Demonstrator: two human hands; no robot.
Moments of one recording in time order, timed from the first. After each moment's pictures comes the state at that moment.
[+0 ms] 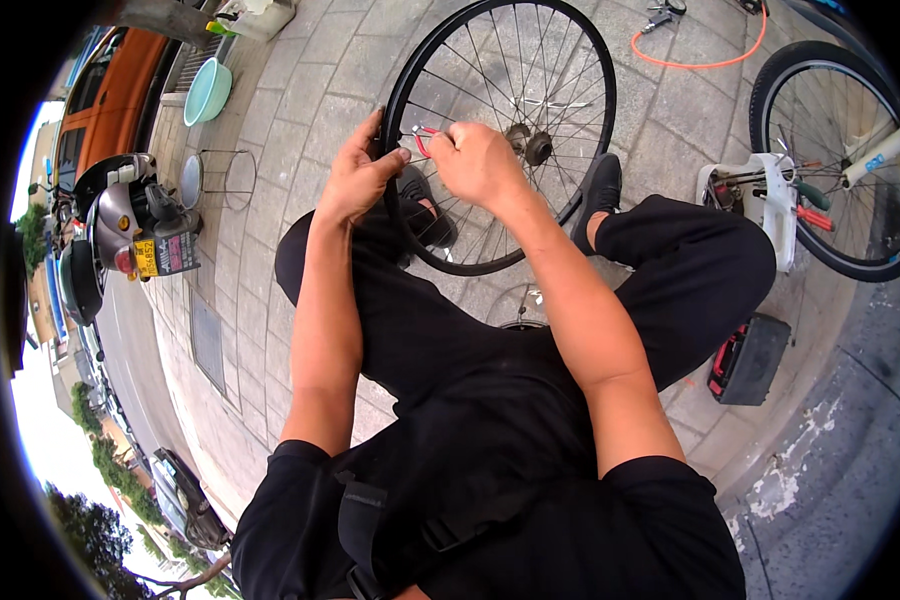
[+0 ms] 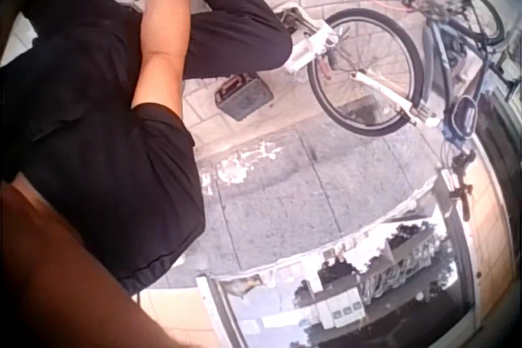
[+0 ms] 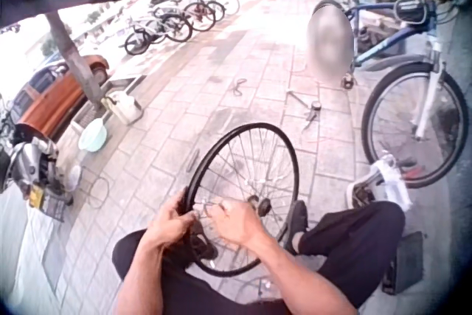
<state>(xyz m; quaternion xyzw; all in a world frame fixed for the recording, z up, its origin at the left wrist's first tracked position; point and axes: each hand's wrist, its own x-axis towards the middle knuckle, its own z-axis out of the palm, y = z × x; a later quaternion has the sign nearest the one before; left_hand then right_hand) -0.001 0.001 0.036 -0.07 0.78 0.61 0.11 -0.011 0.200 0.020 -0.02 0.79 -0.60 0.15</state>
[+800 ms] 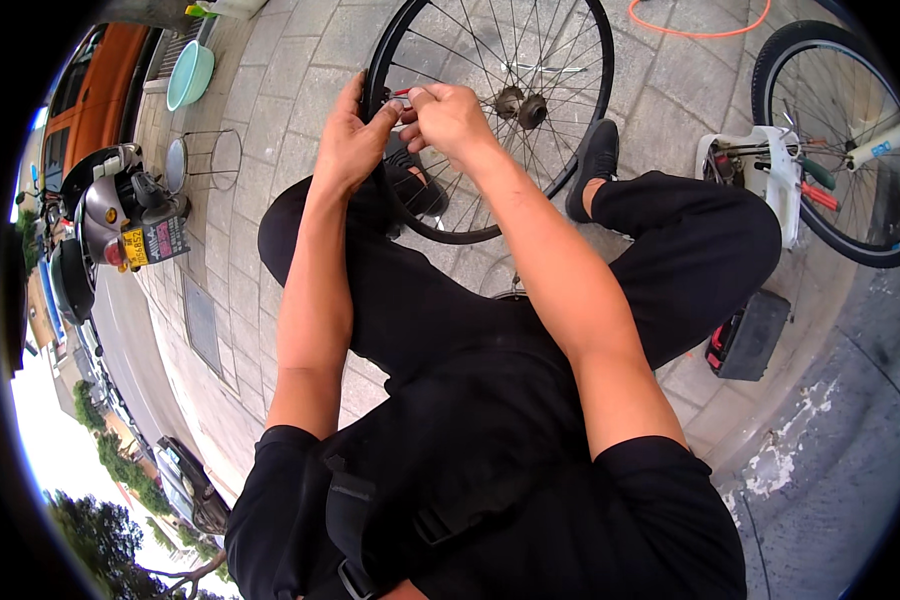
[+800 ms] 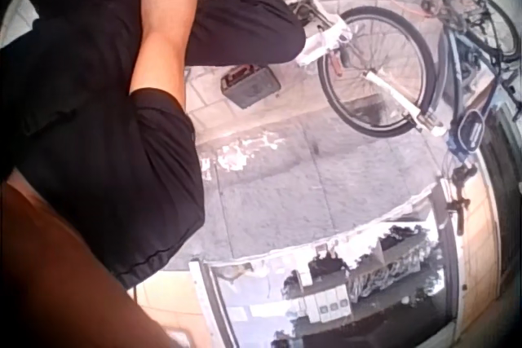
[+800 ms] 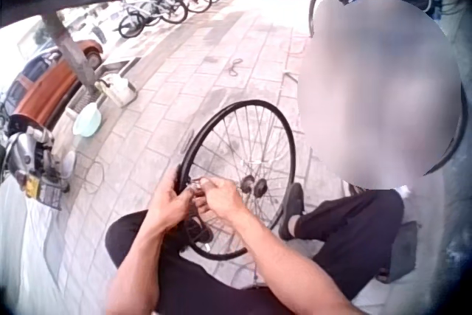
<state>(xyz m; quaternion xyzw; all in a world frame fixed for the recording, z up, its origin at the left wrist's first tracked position) -0.006 0.018 0.037 -0.05 0.83 0.55 0.05 -0.023 0.166 -0.014 0.10 0.54 -0.79 0.26</state>
